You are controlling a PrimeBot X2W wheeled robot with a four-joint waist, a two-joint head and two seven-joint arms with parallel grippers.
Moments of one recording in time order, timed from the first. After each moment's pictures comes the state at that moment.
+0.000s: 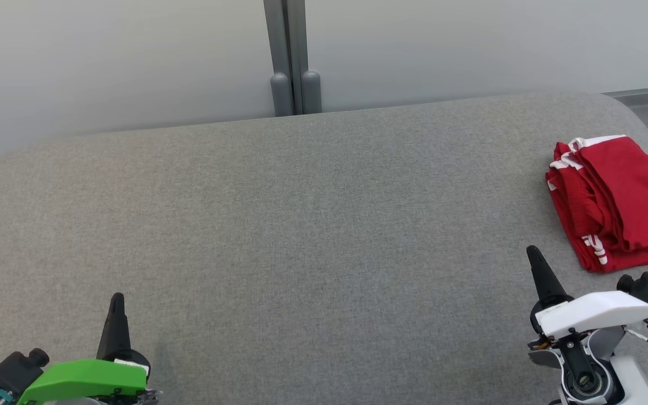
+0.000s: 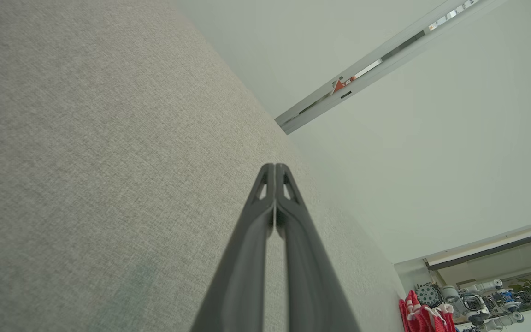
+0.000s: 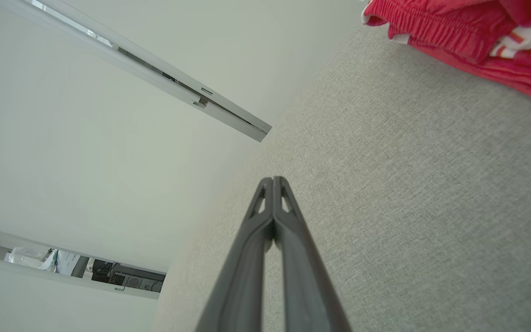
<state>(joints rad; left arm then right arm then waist) -0.02 0.04 0.08 0.25 -1.00 -0.12 -0.05 -0.12 -0.10 0.00 0.29 1.04 0.13 0.00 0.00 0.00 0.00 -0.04</state>
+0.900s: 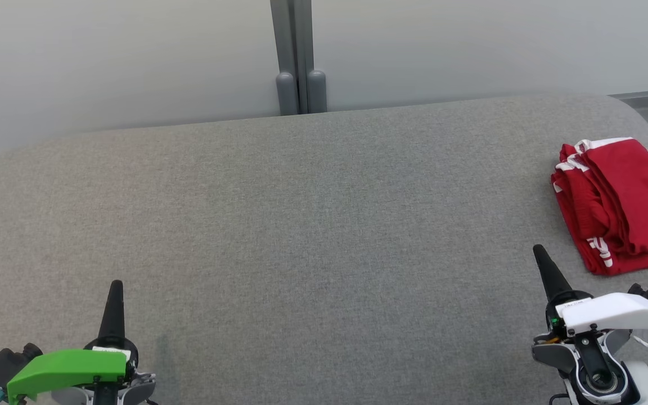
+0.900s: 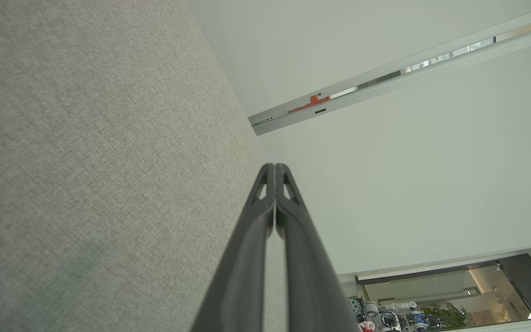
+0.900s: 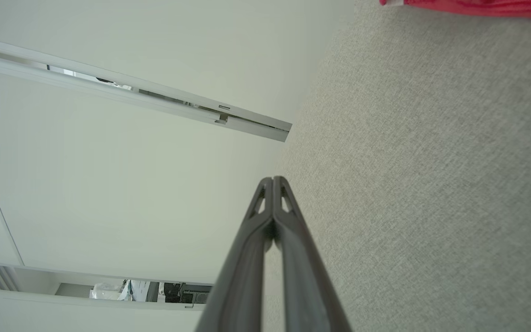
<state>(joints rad) -0.06 0.04 0.09 0.25 -1.26 -0.12 0.02 -0.12 -0.08 -0.05 0.27 1.29 0.13 0.05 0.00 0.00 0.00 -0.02</state>
